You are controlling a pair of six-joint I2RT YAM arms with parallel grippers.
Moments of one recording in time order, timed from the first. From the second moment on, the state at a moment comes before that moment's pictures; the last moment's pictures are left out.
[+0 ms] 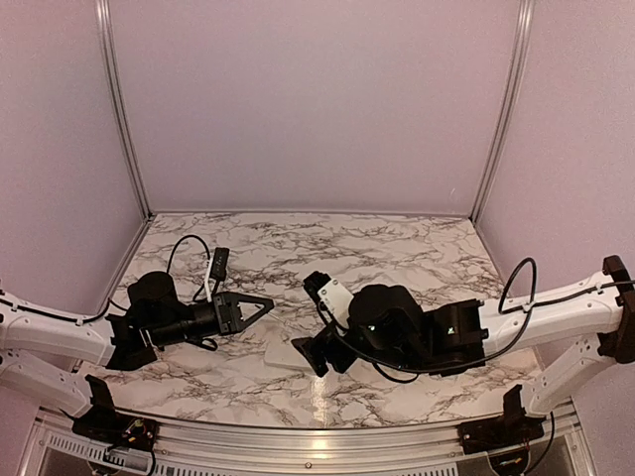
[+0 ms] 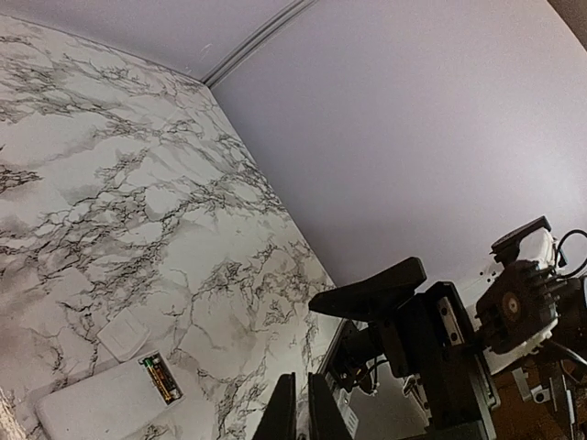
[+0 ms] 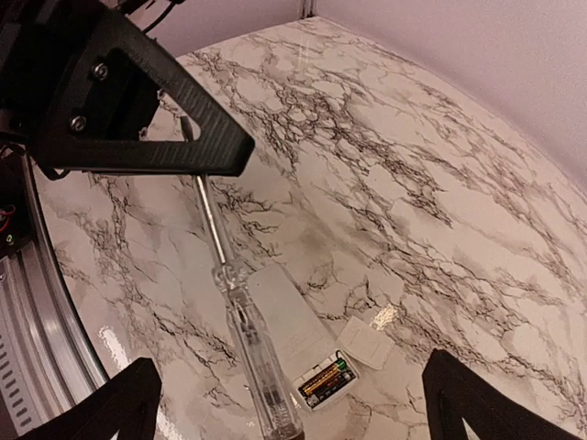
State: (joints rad) left arm -0.94 1.22 0.40 0.74 0.22 -0.90; right arm 1.38 1.44 0.95 -0.11 0.47 0.22
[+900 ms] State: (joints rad) left arm -0.94 0.92 0.28 0.64 -0.05 -0.81; right arm 1.08 1.40 0.76 0.48 -0.28 0.74
